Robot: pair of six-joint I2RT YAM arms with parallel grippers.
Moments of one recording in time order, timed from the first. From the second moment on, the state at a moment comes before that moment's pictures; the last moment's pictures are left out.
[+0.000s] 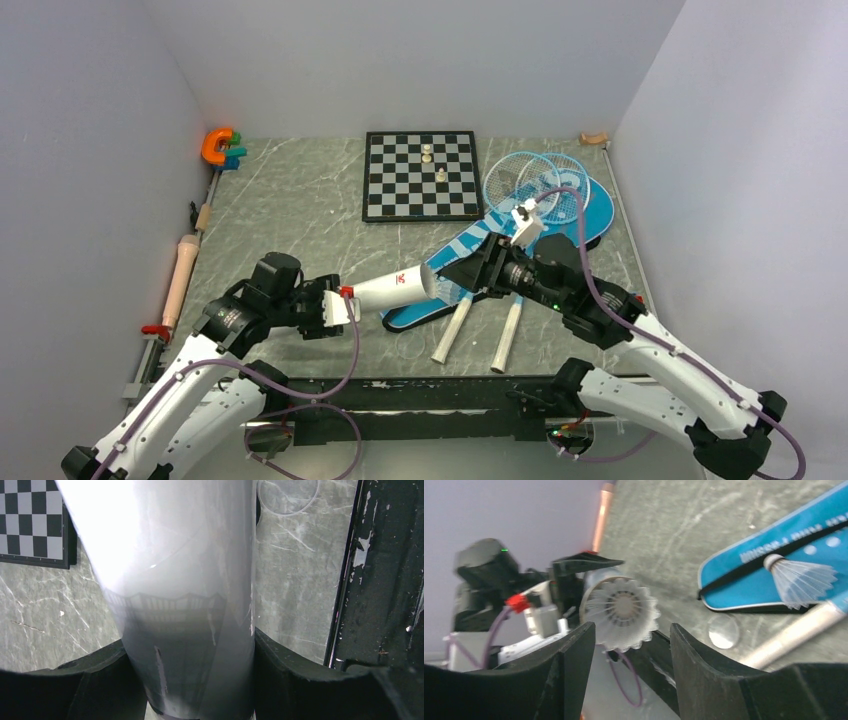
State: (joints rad) left arm -0.52 0.66 0.70 -0.83 0.42 0.89; right arm 0.85 0.76 0.89 -0.42 -0.05 0.94
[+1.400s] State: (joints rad) left arm -0.51 0.63 0.69 -0.85 0.43 0.90; right arm 0.72 0.76 0.86 -0.45 -0.12 0.91
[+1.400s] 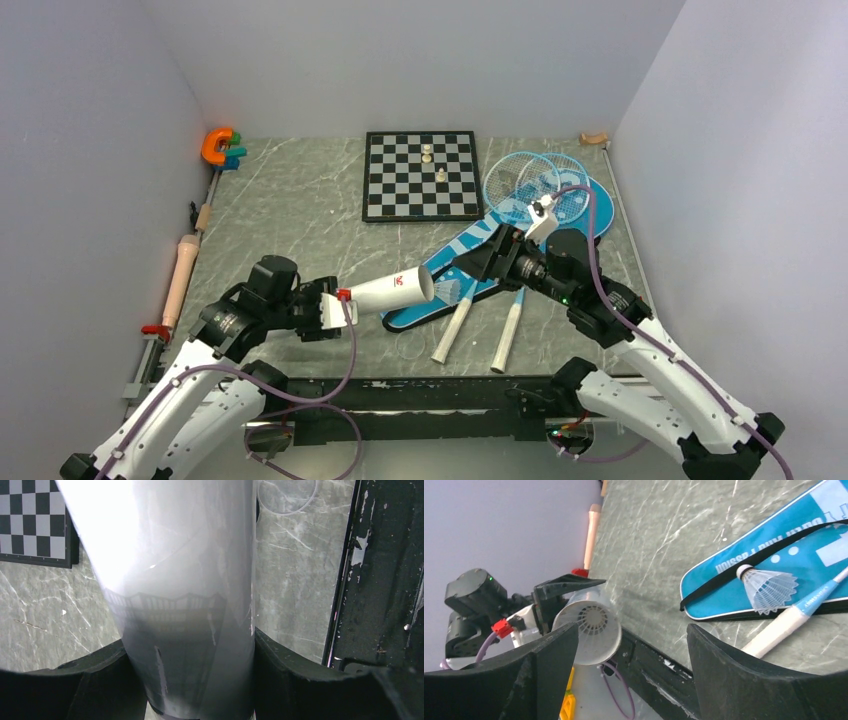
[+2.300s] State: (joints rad) left arm -0.51 0.63 0.69 -0.88 0.43 0.91; right arm 0.63 1.24 0.58 -0.08 -0.17 0.93
